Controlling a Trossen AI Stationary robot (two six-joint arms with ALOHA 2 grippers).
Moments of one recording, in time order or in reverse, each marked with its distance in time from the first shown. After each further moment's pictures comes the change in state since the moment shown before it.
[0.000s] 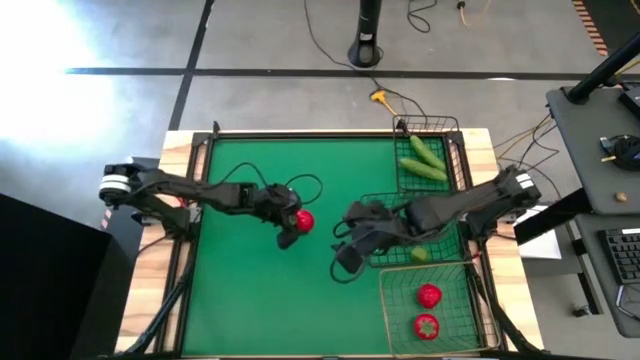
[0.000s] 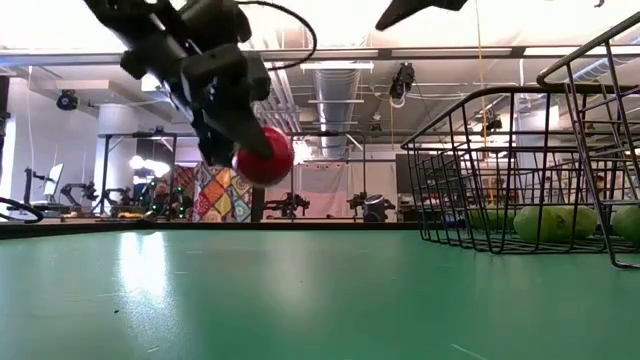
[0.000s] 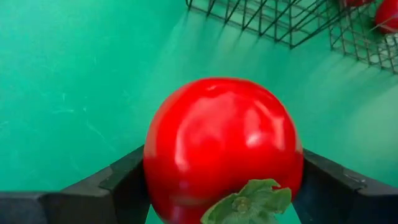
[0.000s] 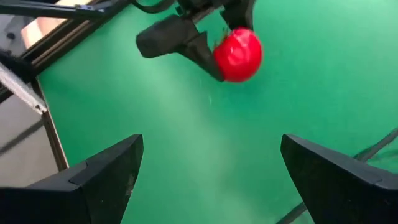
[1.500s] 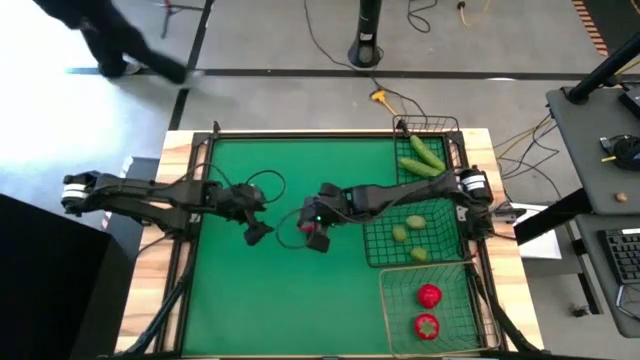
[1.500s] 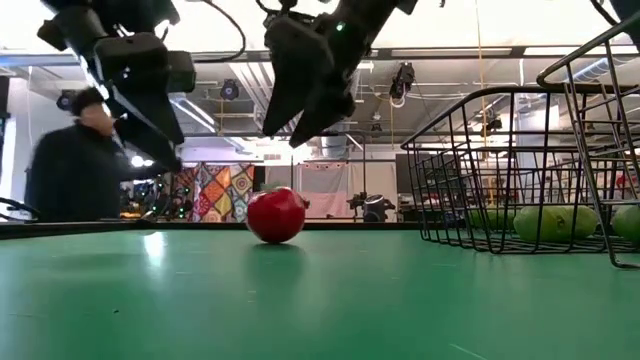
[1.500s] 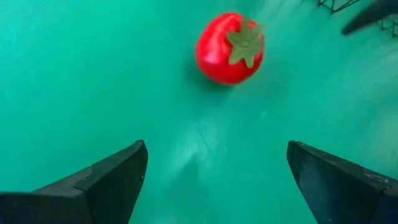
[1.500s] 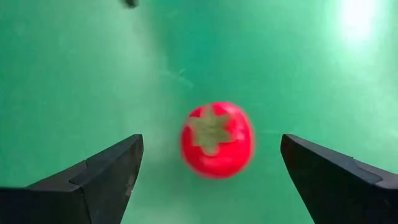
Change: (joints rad) left arm -0.022 -0.425 -0.145 -0.390 -0.109 -0.146; right arm -0.250 0.326 -0.003 0.290 -0.169 -0.629
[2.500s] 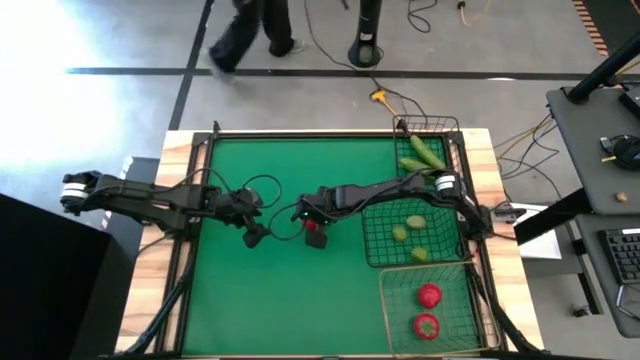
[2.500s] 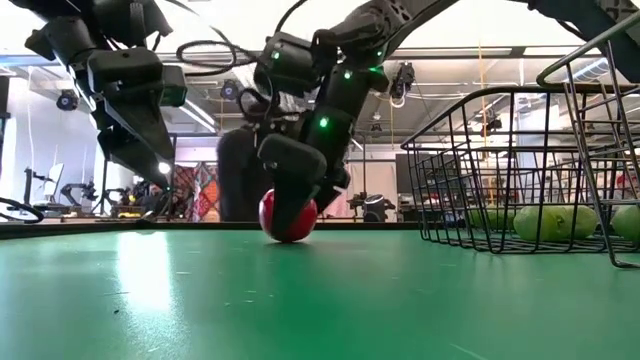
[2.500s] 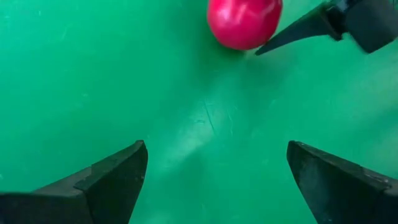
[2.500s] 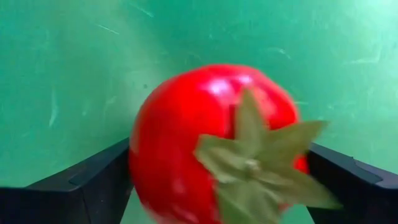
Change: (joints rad) left arm -0.031 -0.024 -0.077 0.024 -0.023 -0.132; right arm -0.096 0.212 0.010 0.021 -0.107 -0.051
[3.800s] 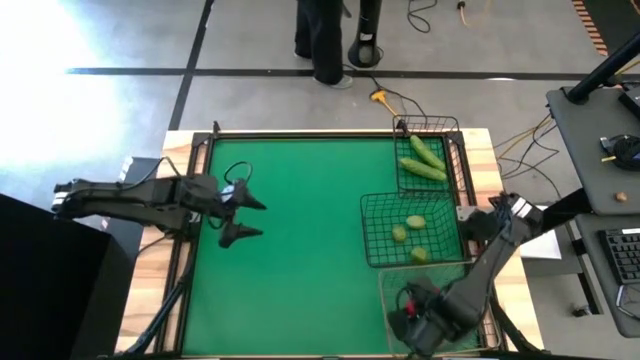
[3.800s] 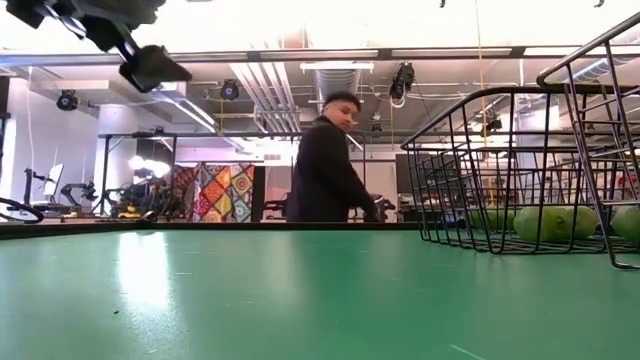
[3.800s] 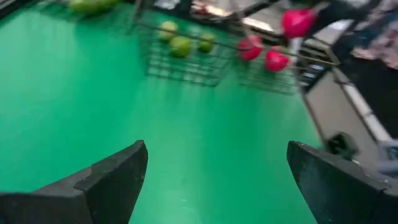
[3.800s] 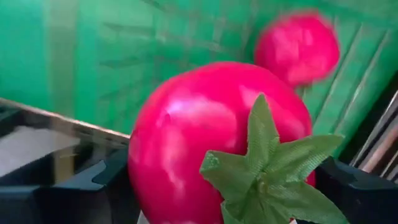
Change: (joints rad) left arm -0.002 -0.291 0.068 0.092 0.169 0.344; right arm 0.850 -0.386 0.005 -0.759 -0.089 1.892
